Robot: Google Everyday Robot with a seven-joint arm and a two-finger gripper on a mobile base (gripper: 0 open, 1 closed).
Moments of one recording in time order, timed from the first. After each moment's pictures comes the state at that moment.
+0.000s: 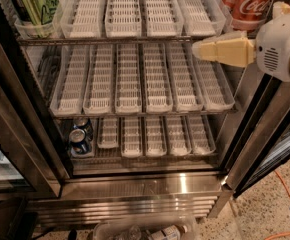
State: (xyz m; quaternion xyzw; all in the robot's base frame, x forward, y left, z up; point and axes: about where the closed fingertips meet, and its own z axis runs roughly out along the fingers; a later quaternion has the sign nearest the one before) arm 0.530 -0.182 1.060 -0.23 0.73 0.01 0.65
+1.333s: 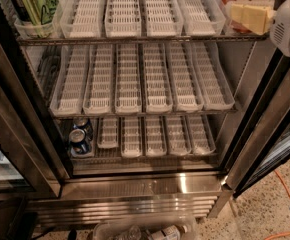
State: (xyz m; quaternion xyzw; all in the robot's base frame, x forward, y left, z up) arm 0.581 -0.261 1.101 -0.10 0.67 -0.11 0.73
